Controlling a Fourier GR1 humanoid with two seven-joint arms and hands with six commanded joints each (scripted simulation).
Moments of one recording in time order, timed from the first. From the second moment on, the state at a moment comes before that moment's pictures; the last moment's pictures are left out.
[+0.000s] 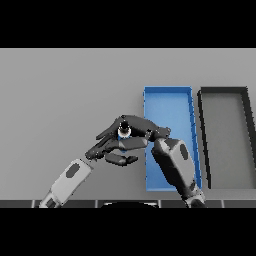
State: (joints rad) left arm -0.30 0.23 -0.57 -1.56 0.08 -0.27 0.05; right arm -0.63 0.04 0.24 -1.79 -0.60 0.47 0.60
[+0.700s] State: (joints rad) left arm -0.28 0.25 -0.57 -1.59 0.07 -0.26 0.07; right arm -1.07 -0.23 -0.01 -1.52 -0.58 0.26 0.50
